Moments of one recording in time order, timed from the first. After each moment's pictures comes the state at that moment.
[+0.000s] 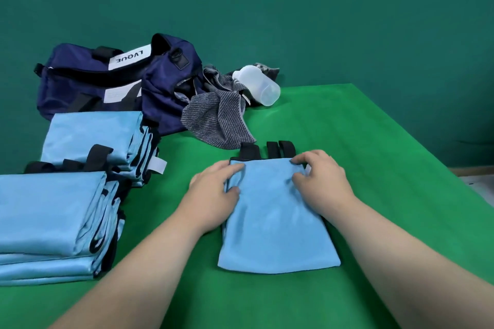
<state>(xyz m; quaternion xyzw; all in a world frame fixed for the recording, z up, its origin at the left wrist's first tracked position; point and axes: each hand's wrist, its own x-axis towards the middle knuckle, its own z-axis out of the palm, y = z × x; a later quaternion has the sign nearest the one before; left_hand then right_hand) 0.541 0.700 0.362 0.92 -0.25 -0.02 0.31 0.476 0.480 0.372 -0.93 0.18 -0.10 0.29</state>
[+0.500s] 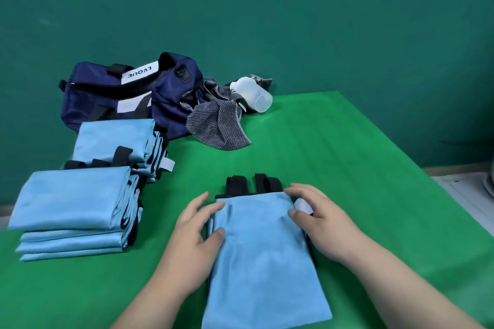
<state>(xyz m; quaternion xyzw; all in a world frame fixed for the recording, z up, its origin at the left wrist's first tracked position) 0.427 0.757 0.359 0.87 -0.19 0.00 0.45 0.365 0.501 0.374 -0.90 0.06 -0.07 0.41</state>
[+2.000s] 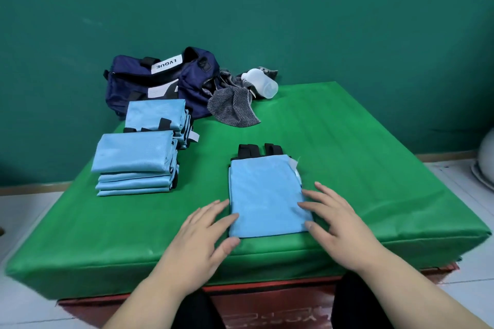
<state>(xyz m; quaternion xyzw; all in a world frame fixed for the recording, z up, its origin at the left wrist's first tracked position) 0.322 0.841 0.352 0.91 -0.38 0.04 0.18 0.239 0.528 0.347 -0.95 -0.03 -0.16 0.26</state>
